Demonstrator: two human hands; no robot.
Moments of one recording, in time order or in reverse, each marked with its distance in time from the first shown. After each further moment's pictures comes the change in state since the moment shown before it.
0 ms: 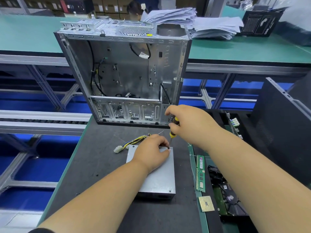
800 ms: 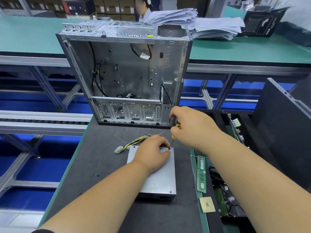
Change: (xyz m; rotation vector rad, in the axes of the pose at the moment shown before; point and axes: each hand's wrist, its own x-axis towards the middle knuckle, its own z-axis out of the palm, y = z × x) left_hand 0.000 -0.003 0.001 -0.001 0.000 0.012; right_hand -0.004 -0.001 0.006 0.025 0.044 0.057
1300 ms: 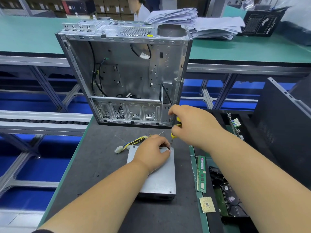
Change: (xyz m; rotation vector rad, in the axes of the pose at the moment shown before) left_hand 0.000 0.001 0.000 -0.004 0.001 -0.008; right_hand 0.001 0.003 -0.005 -0.044 0.004 -0.033
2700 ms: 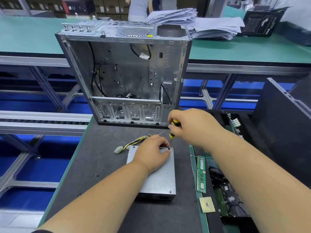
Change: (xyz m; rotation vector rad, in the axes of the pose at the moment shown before) left_hand 0.001 -0.001 0.000 0.017 0.001 0.004; right_hand -0.001 0.000 -0.003 -0.061 -0.059 -0.050
